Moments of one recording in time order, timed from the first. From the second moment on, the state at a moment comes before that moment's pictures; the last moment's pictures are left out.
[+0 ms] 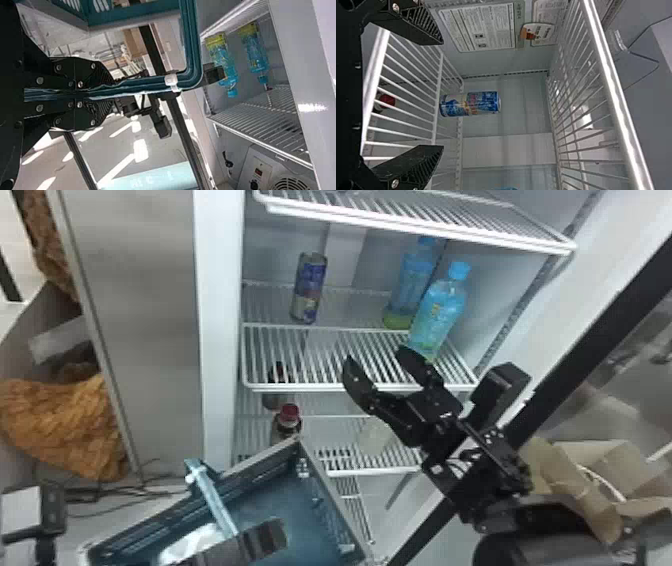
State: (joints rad) left arm 0.38 0.12 0.10 -2.13 1.17 1.23 -0.62; right arm 0.26 -0.13 -0.13 -2.13 -0.25 0.29 0.39
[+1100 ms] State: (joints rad) left arm 0.37 0.12 0.09 -2.12 1.17 1.23 -0.62; right arm 0.00 -0.12 -0.03 -1.86 -0.21 0.30 0.32
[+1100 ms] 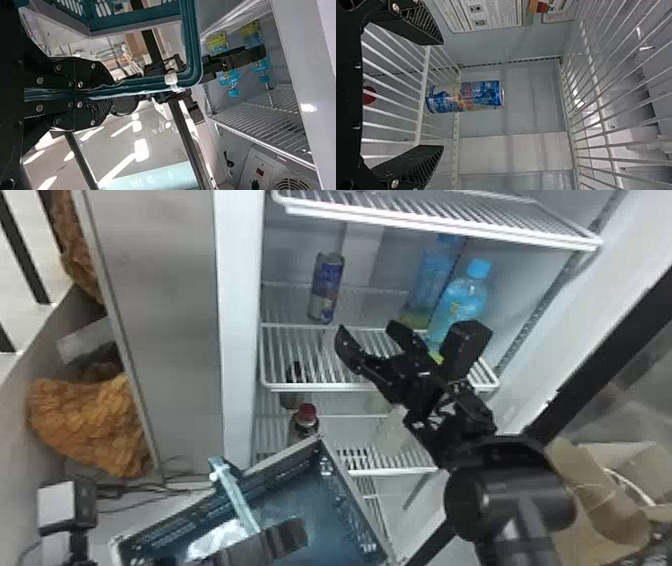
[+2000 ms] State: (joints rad) left arm 0.37 0.12 0.09 -2.12 1.18 1.23 -0.62; right arm -0.23 -0.12 0.03 -1.62 -0.17 0.29 0.29
